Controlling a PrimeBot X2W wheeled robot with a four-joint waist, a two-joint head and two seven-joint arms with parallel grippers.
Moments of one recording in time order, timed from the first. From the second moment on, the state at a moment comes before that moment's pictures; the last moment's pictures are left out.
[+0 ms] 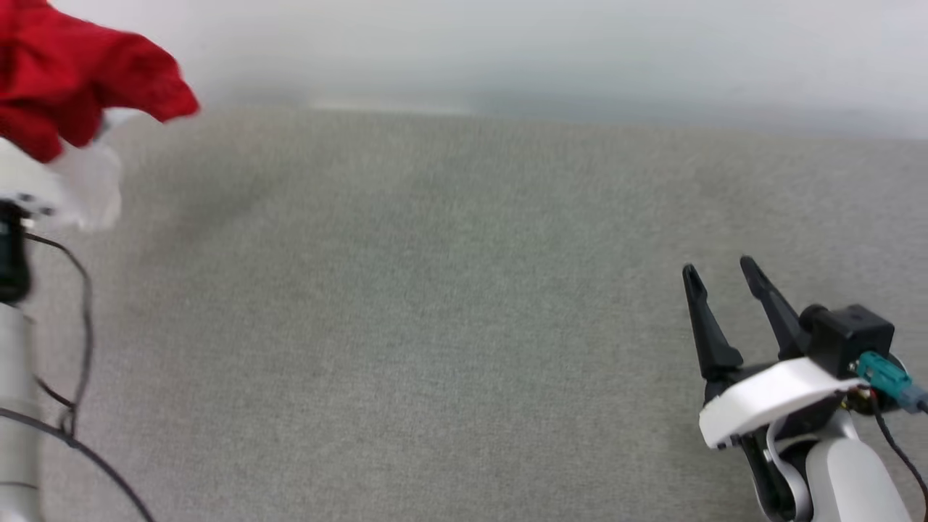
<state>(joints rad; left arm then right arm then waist) -0.84 0.49 0.07 0.72 -0.42 -0.09 -0.13 -0.19 -0.05 0.04 0.09 0.17 0.13 -0.03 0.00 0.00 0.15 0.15</state>
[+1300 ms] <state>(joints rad) -0.29 0.08 -0.51 0.33 -0.29 -0.08 -0.08 -0.12 -0.05 0.01 -0.02 0.25 0.13 -0.01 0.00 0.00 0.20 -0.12</state>
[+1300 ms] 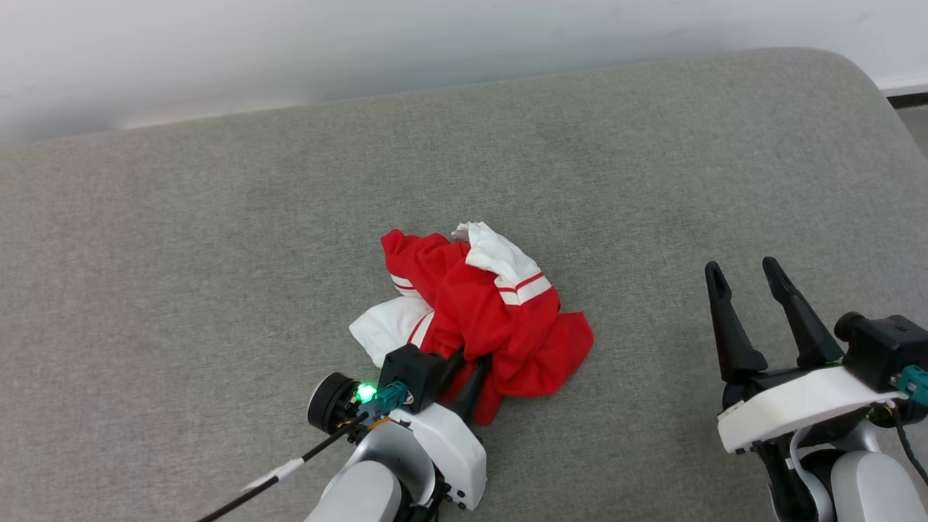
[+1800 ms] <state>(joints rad) -0.24 0.13 -0.39 0.17 -0.31 0.02 -0.21 -0.09 -0.05 -0.01 -0.02 0.26 0.13 0.02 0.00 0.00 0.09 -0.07</state>
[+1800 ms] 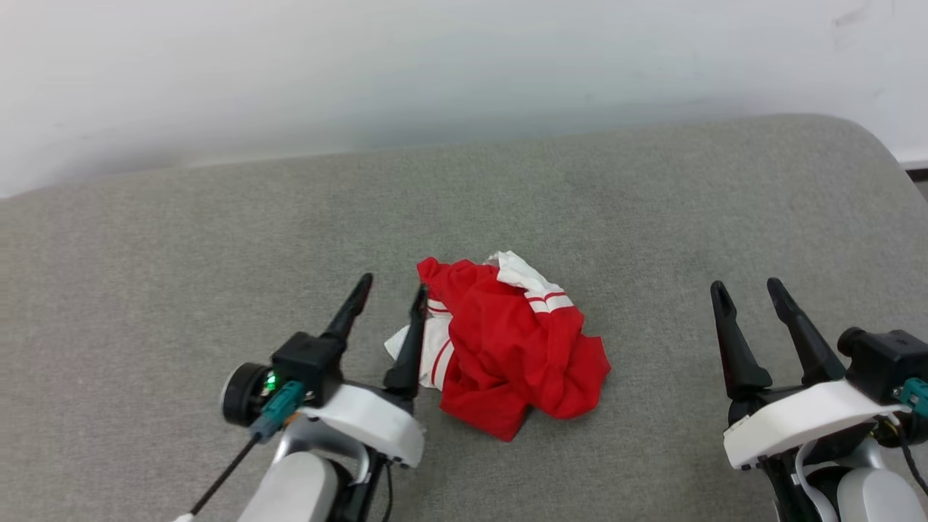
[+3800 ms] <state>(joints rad) -0.07 0.20 -0.30 -0.01 -0.34 0.19 -0.21 -0.49 -0.25 0.33 0.23 0.42 0.13 0.87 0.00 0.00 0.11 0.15</state>
